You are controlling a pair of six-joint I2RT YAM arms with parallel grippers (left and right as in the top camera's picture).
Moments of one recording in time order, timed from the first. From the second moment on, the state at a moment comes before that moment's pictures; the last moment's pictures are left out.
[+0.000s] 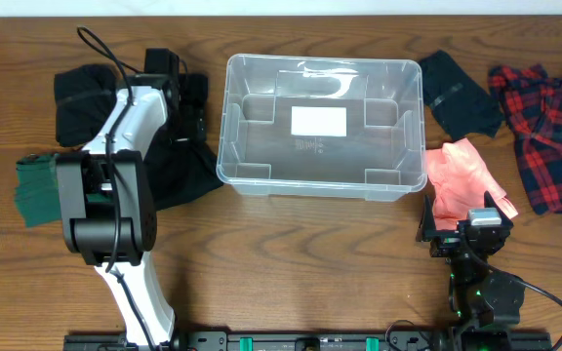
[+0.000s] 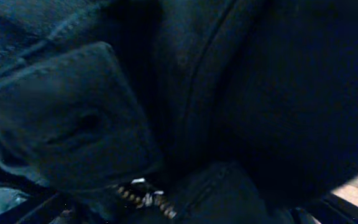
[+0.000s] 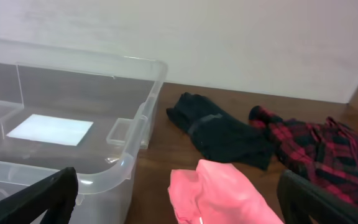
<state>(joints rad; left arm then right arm) 0.00 2.09 1.51 -0.81 -0.13 -0.15 -0.01 0.01 0.01 -0.07 -0.03 -0.07</state>
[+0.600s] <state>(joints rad) 0.00 2.08 1.49 -0.79 -0.15 -0.15 -0.01 0.01 0.01 -0.07 -0.03 -0.07</state>
